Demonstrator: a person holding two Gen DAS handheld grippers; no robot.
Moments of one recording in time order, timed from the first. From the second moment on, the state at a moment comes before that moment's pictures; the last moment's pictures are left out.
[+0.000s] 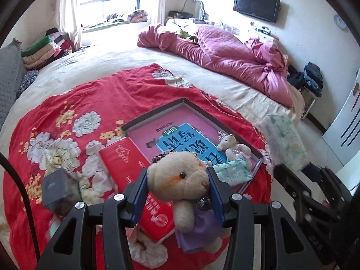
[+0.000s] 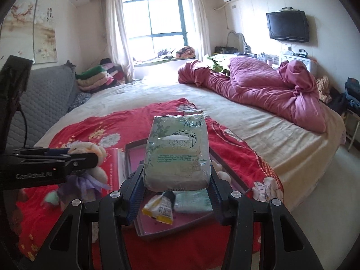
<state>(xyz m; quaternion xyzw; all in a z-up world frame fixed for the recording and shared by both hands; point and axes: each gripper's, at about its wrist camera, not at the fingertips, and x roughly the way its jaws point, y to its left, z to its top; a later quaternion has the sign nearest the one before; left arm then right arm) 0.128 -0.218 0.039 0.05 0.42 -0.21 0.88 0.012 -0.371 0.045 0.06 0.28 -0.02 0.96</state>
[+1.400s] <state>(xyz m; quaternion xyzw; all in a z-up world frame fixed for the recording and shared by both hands) 0.212 -0.264 -0.044 0.06 0.50 -0.21 0.84 0.072 -0.385 -0.039 0.05 0.37 -0.02 0.93</state>
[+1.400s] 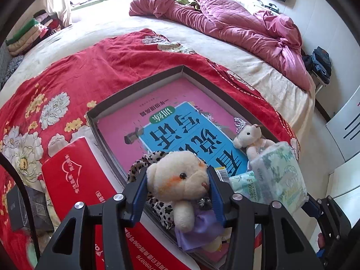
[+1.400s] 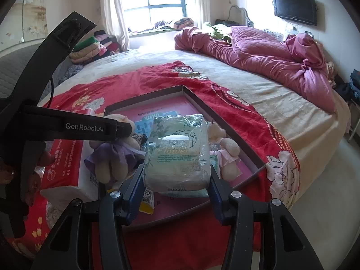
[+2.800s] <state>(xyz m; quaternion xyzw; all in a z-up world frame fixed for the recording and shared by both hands) 0.225 -0.265 -0.053 0.07 0.51 -0.20 0.83 0.098 -0.374 -0.057 0.02 0.40 -0.04 0.91</state>
